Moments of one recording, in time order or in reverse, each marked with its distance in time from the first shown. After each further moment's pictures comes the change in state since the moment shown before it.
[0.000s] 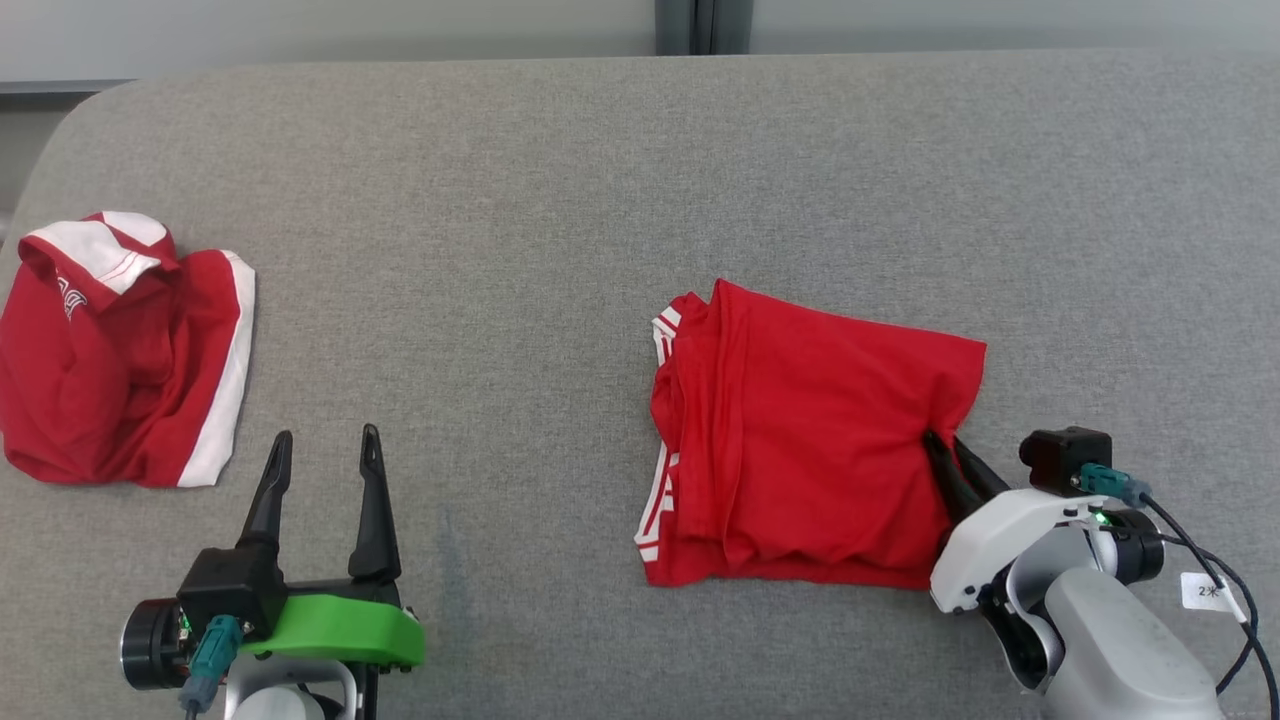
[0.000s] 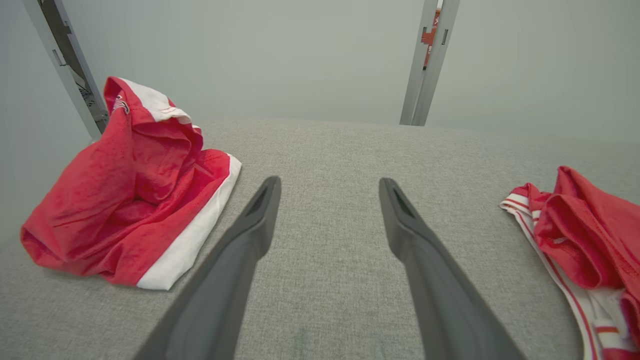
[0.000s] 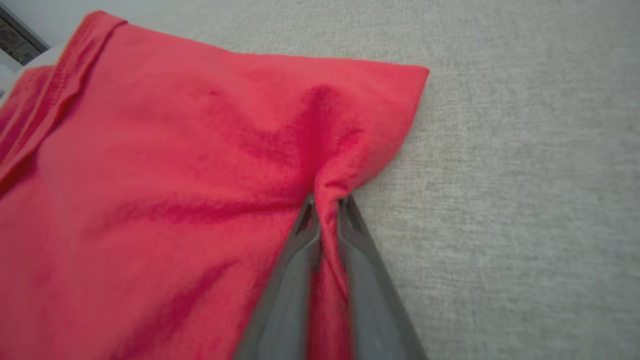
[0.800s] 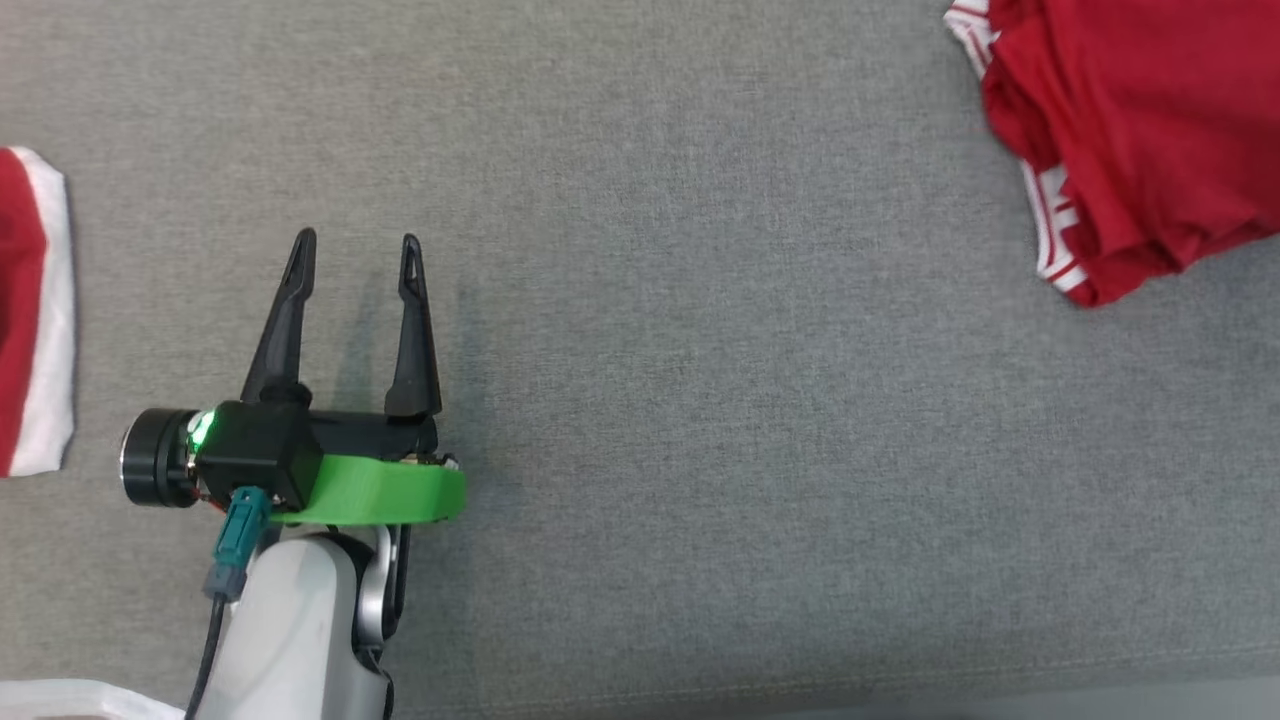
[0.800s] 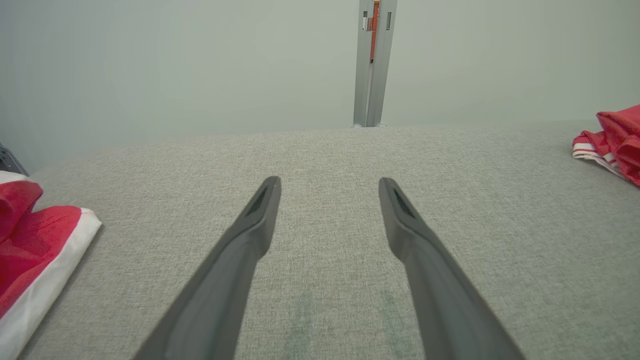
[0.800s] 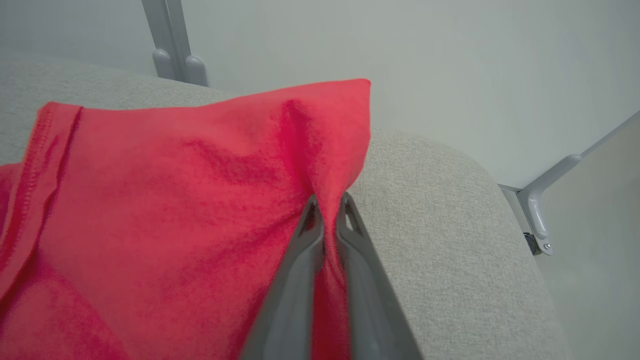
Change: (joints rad) left arm -0.223 0.000 -0.105 -0.105 0.063 0.040 0.000; right arm -0.454 -0.595 0.081 -0.121 0.144 0.000 0.092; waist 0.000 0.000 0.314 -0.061
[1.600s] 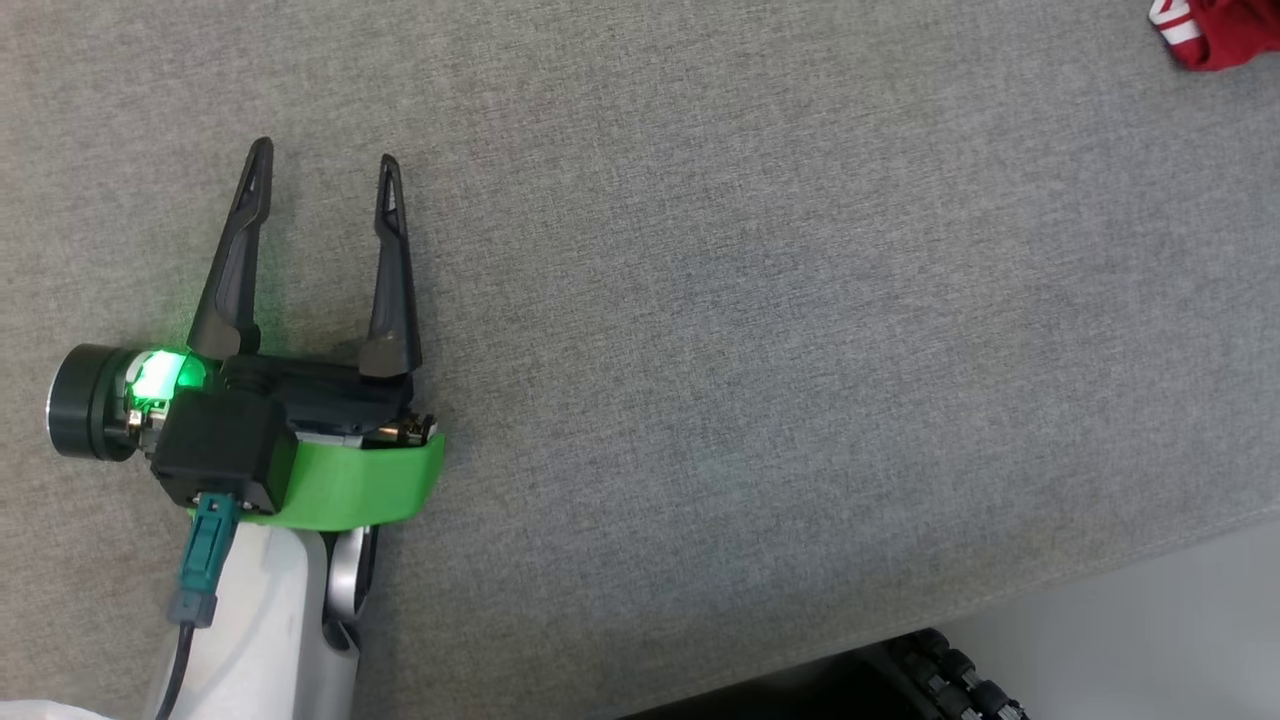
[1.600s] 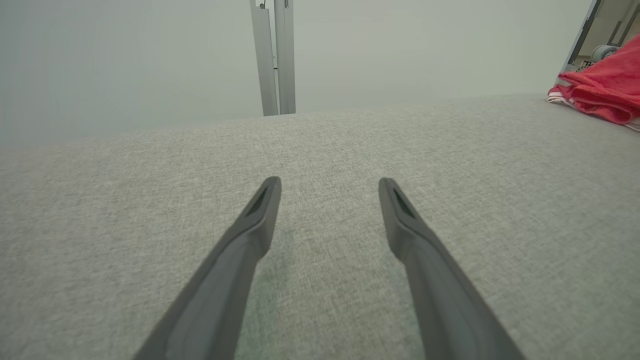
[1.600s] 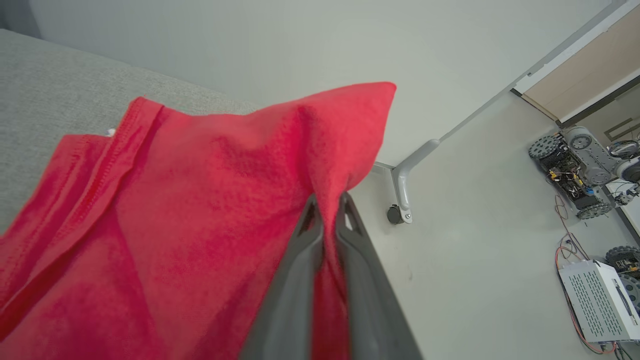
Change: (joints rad) left arm -0.047 0.059 -0.032 -0.153 0.074 0.009 0.012; right arm -0.338 -0.157 0.193 0.068 0.063 0.000 0.017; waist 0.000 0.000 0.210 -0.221
